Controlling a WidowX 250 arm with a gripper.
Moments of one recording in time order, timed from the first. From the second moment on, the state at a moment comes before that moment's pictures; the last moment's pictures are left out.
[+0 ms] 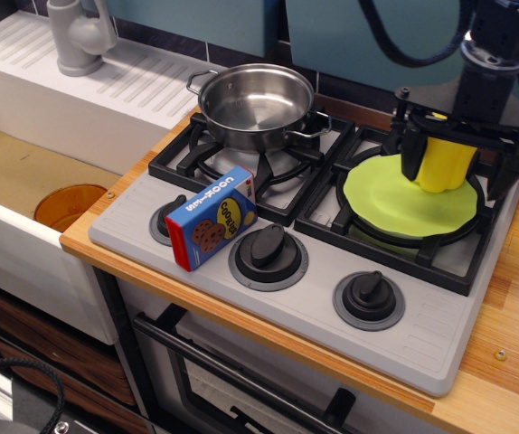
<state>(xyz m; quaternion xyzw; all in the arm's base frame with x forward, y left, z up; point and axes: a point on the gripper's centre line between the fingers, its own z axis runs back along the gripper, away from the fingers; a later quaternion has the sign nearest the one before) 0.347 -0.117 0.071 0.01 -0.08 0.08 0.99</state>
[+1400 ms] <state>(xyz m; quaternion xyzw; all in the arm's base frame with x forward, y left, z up) 0.317 -0.100 0.104 0.06 -0.06 0.07 0.99</state>
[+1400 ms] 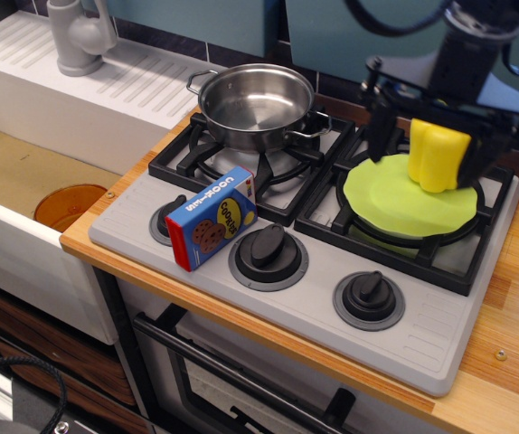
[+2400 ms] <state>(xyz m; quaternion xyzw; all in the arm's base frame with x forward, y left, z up) 0.307 0.041 0.110 0.10 -0.07 0.07 0.99</state>
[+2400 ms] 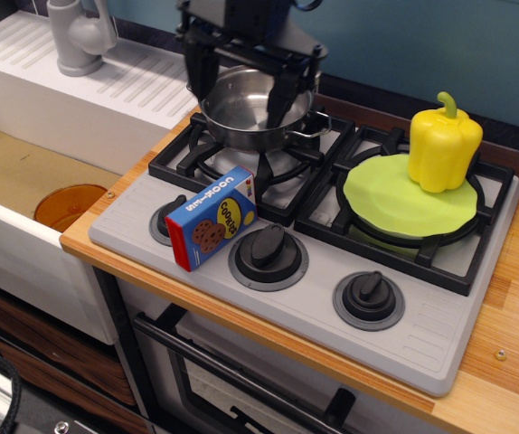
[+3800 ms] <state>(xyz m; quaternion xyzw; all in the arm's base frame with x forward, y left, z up) 0.285 0.035 0.049 0.07 -0.13 0.07 0.99</state>
